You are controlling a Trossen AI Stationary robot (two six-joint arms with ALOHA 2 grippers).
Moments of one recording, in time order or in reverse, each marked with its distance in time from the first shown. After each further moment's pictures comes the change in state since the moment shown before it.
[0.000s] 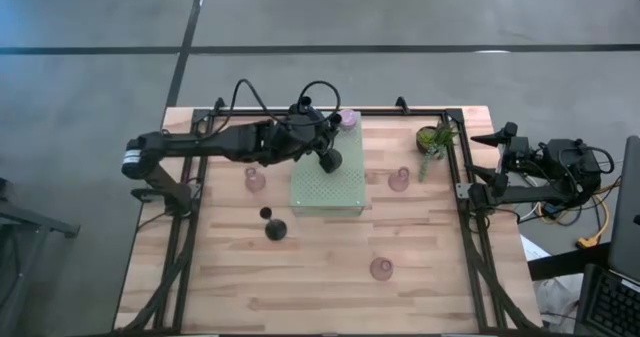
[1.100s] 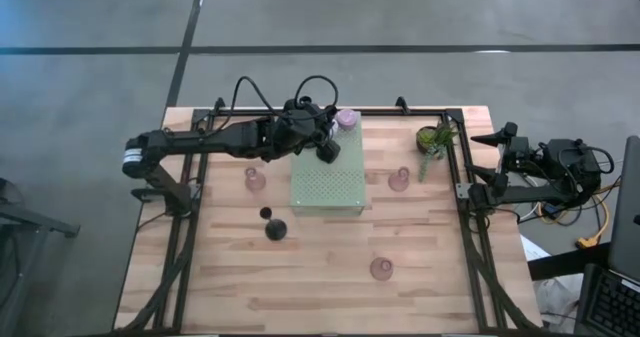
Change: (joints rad) left arm 0.058 0.000 -0.055 0.044 -0.045 -0.019; right arm 0.000 0.000 0.000 0.000 0.000 0.000
